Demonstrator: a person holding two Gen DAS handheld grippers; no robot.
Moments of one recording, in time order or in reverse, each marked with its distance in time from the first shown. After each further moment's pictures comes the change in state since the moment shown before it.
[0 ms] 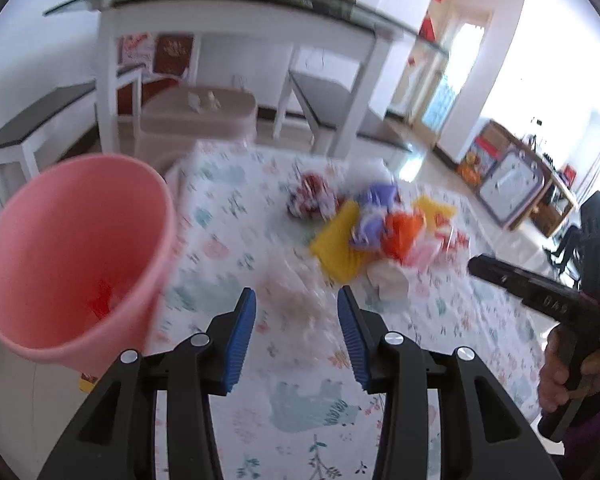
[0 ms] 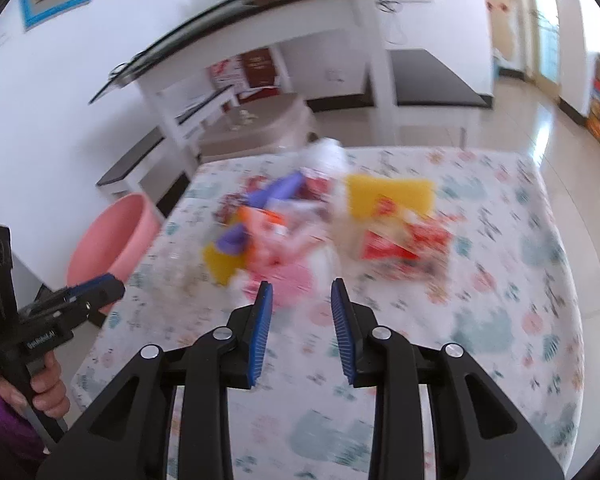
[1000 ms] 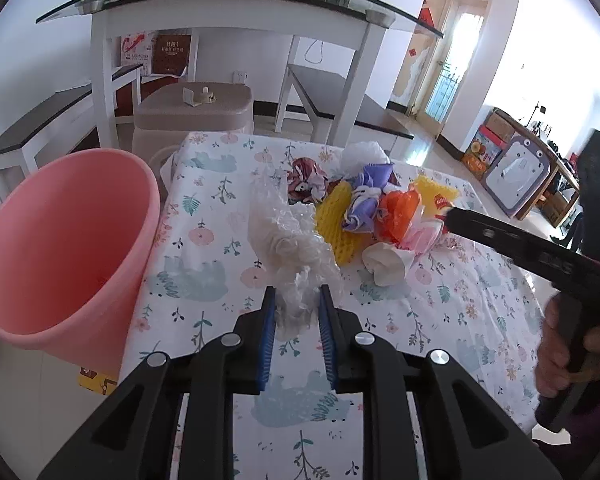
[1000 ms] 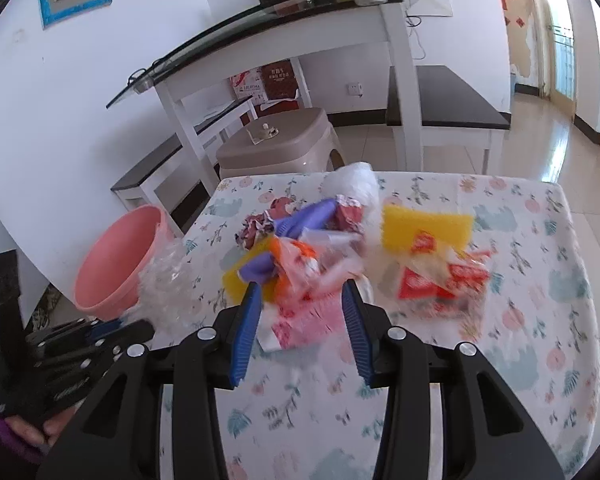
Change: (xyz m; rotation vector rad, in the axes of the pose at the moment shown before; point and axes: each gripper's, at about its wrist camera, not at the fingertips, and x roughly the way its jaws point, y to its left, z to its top) left arm 0.000 -0.012 -0.007 0.025 -0.007 0.030; right arm 0.020 0.031 0.019 -0.065 -0.048 0.063
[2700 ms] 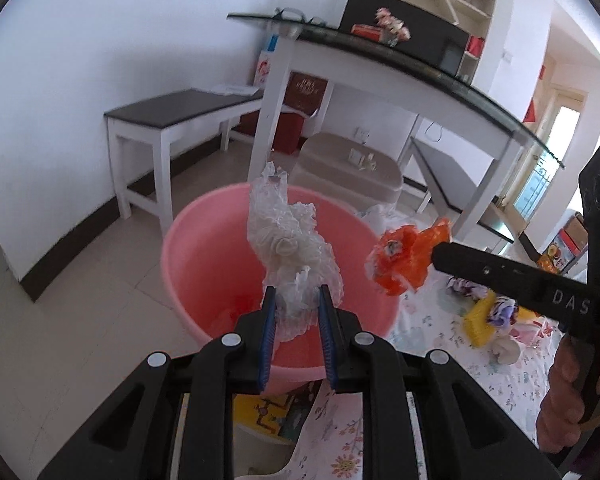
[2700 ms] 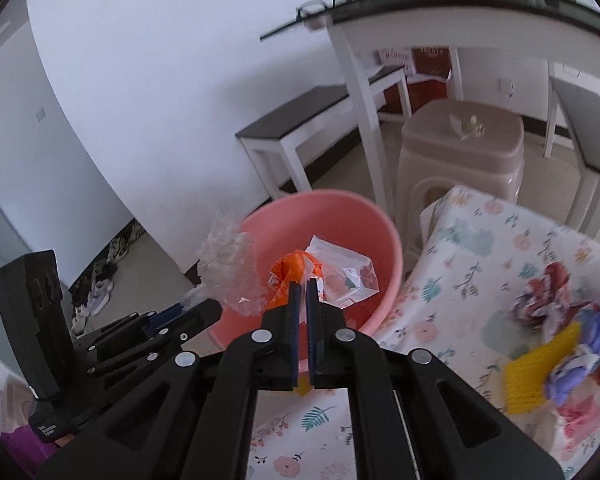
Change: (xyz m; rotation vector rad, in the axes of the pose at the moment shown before) left arm -0.082 0.153 -0.013 -0.311 -0.190 0.280; right arm 0.083 0.207 0.042 -0.237 0.163 0.380
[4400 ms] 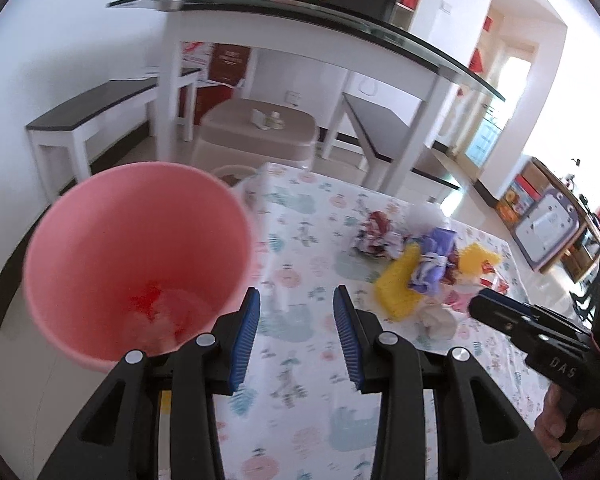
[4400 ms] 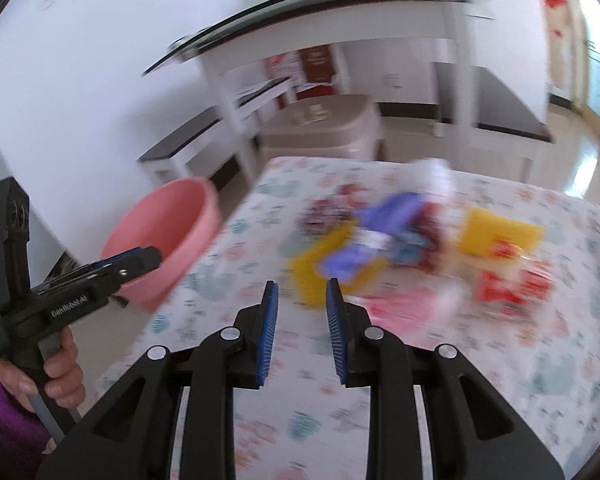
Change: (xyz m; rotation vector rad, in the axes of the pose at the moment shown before) left arm 0.034 -0.117 -0.009 0.161 0.118 -0.185; right arm -0.124 -0.111 -0.092 0.178 -0.108 -0.330
